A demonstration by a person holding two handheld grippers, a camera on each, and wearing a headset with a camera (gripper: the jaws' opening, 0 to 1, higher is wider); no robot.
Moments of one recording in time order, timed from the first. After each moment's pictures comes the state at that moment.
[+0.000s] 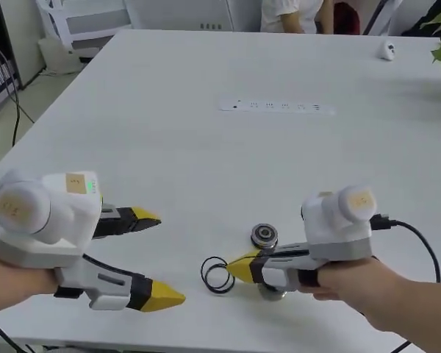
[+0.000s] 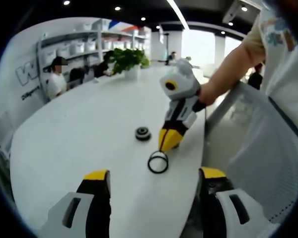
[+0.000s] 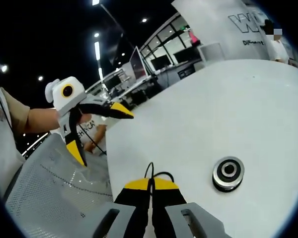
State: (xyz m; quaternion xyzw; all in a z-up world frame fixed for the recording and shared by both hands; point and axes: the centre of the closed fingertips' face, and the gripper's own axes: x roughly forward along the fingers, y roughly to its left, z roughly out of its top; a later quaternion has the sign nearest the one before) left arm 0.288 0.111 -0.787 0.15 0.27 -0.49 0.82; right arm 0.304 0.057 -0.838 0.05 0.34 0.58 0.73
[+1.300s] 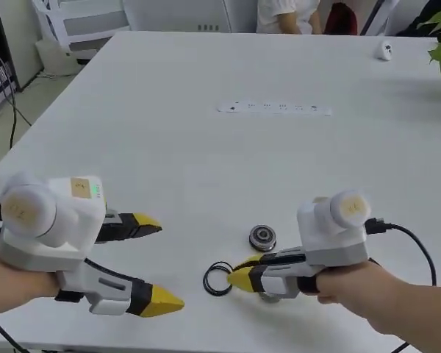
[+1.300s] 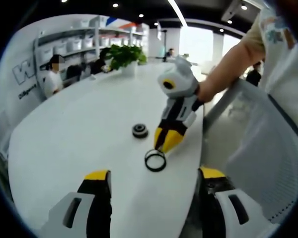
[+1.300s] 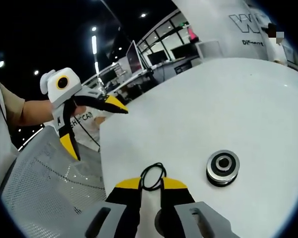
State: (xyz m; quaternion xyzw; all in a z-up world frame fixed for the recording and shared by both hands) left arm 0.287 0.108 -0.793 0.16 0.28 -0.50 0.80; right arm 0.306 0.050 -0.851 0.02 0.36 0.57 0.74
